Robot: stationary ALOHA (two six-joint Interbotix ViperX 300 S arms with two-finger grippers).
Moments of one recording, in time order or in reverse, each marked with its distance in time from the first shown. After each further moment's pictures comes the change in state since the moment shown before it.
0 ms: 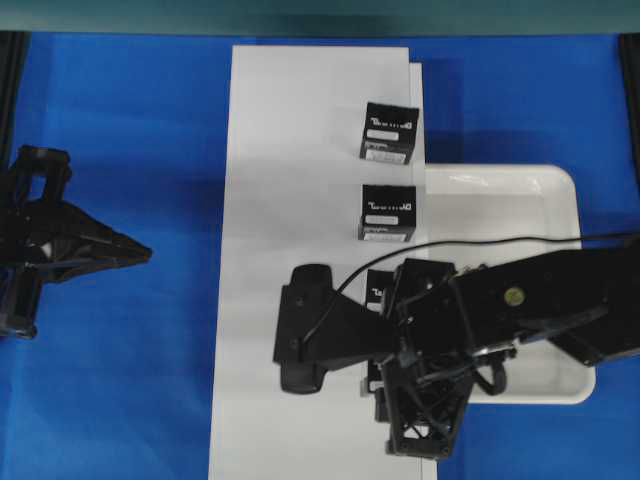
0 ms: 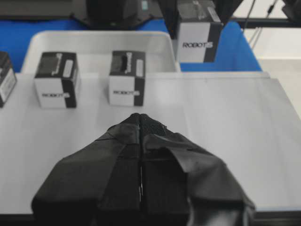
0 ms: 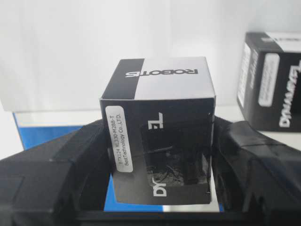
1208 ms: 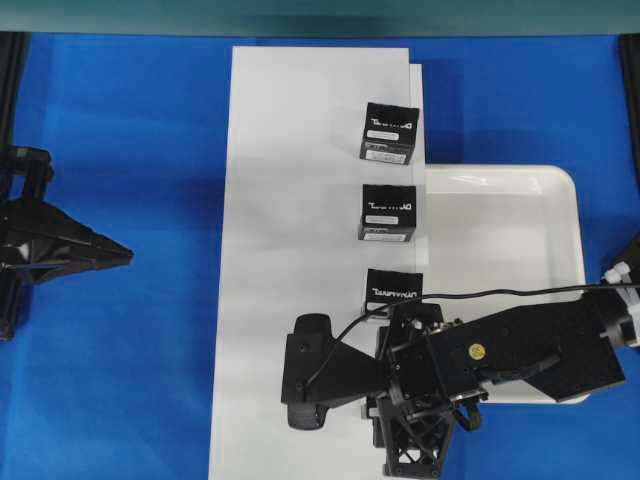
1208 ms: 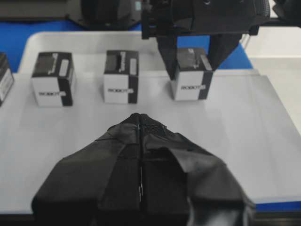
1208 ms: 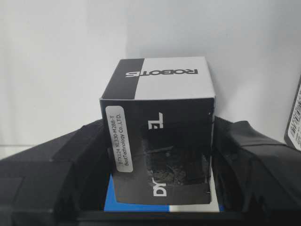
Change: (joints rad) left arm -0.017 -0.060 0.000 -0.002 0.058 0.000; right arm 0.051 0.060 0.175 -0.008 -0.212 0.021
